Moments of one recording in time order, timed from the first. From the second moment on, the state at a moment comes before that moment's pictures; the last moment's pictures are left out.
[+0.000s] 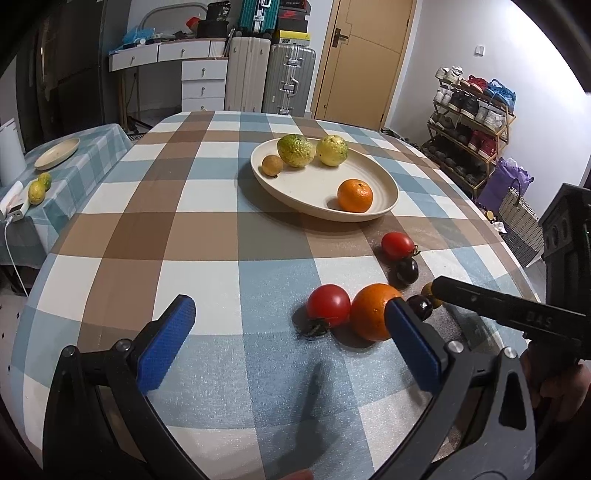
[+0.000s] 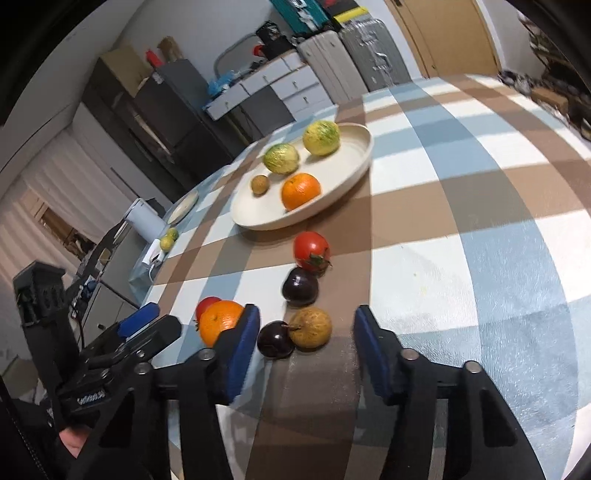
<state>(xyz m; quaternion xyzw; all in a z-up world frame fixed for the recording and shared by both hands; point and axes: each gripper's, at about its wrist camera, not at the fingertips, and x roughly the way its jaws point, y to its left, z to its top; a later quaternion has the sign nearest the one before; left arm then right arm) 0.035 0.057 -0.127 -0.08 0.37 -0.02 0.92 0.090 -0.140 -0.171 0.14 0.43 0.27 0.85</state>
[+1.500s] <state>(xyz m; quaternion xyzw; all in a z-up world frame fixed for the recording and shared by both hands) 0.079 0.094 -0.160 -0.24 0.44 -0.15 0.85 0.082 -0.171 -0.157 0.17 0.39 0.28 0.86</state>
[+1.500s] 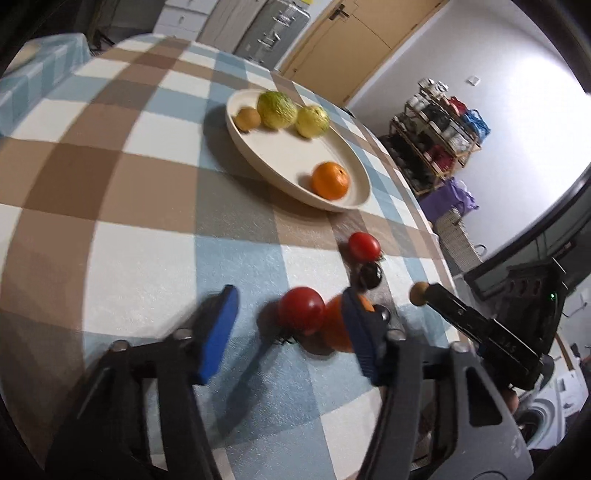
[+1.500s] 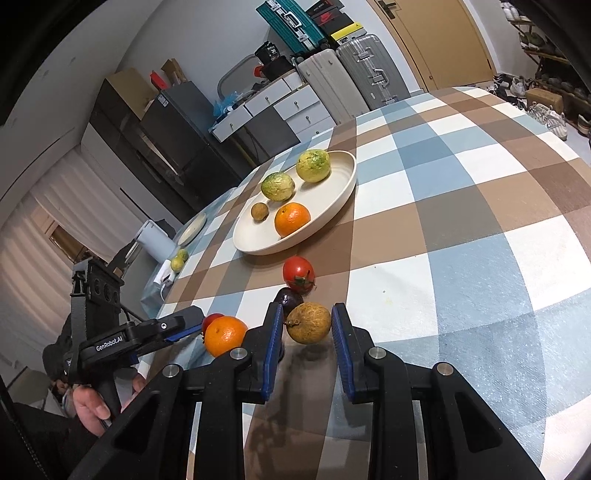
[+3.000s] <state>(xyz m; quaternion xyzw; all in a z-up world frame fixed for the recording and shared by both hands) 0.254 0.094 -0.064 -0.17 0.37 -0.20 0.89 0.208 -0.137 -0.115 0.13 0.36 0.31 0.87</state>
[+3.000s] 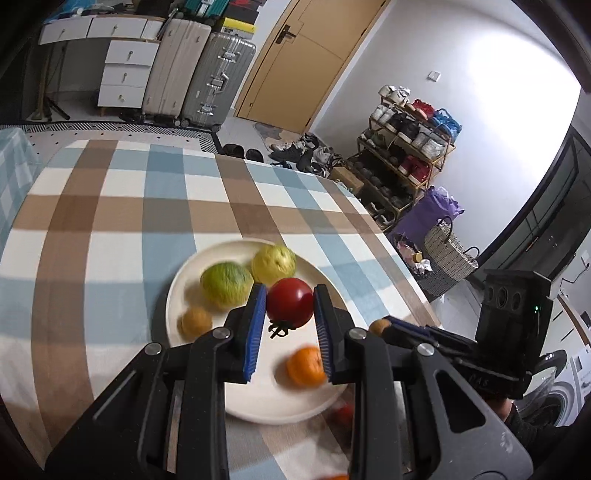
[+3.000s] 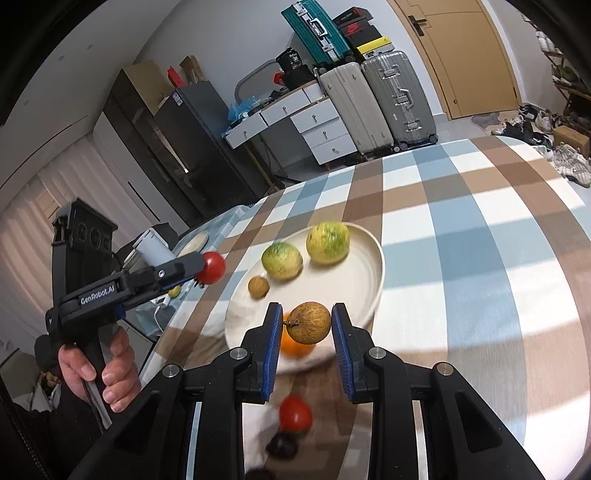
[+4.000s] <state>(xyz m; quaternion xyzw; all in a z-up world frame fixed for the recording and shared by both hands) 0.388 0.081 -0.125 -0.15 0.46 -0.20 0.85 0.296 -0.059 -0.147 0.11 0.43 0.34 0.83</state>
